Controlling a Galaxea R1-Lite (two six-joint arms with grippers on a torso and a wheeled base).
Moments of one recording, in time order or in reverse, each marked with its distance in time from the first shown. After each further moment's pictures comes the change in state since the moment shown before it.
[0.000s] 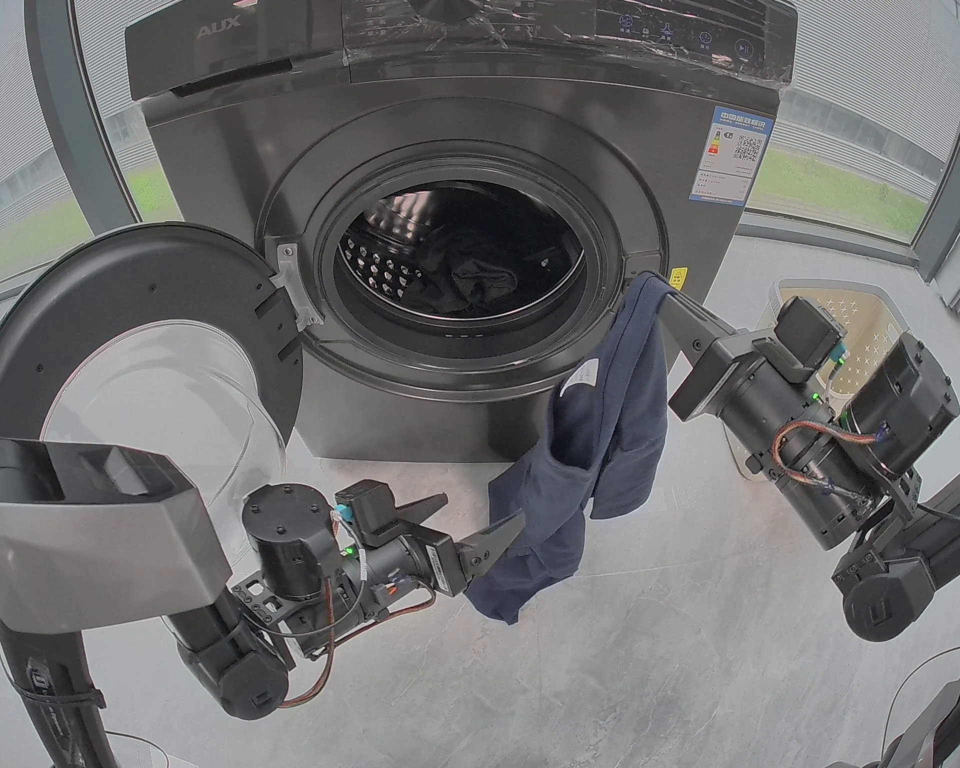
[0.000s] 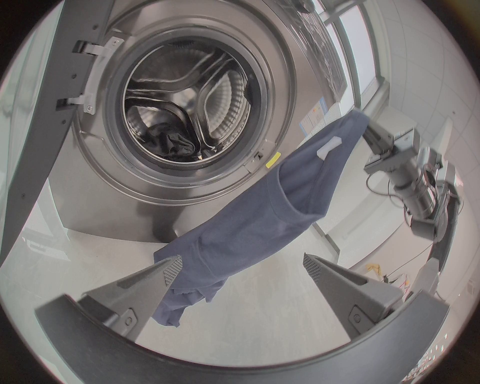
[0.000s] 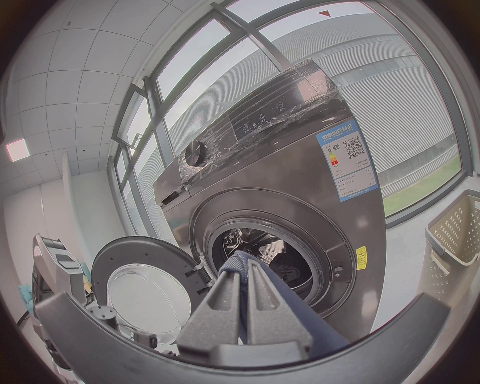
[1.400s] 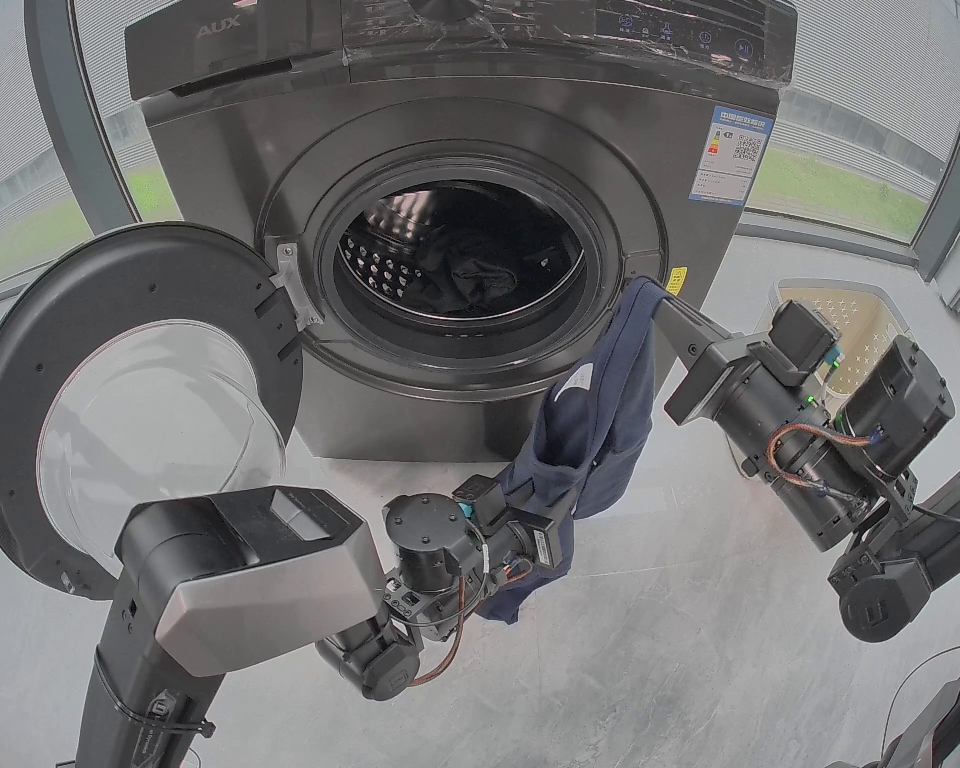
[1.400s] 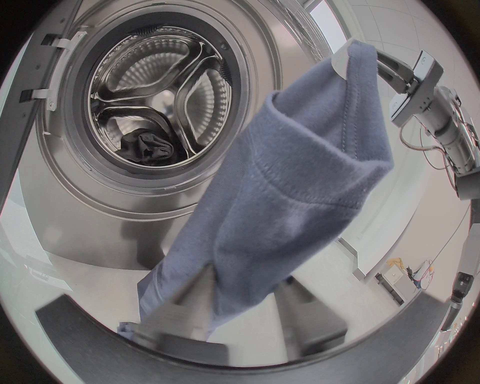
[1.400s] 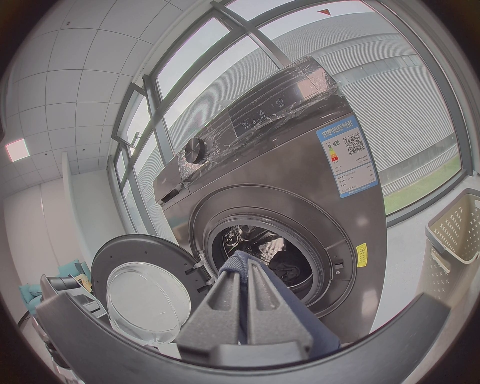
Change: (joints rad) left arm -0.104 0.336 -0.462 0.000 0.163 0.125; right arm 0.000 0.010 0.001 0.000 0.000 0.001
